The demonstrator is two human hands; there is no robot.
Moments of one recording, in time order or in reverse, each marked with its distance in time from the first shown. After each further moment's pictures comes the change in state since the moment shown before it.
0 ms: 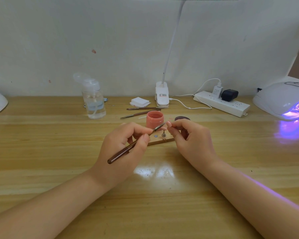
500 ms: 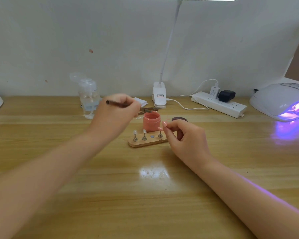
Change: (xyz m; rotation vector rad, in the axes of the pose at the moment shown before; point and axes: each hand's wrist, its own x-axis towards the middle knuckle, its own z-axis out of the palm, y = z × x) left_hand 0.072 0.006 -0.009 0.113 0.085 -0.301; right_hand 0.001 0.000 0.003 -0.004 0.029 0.013
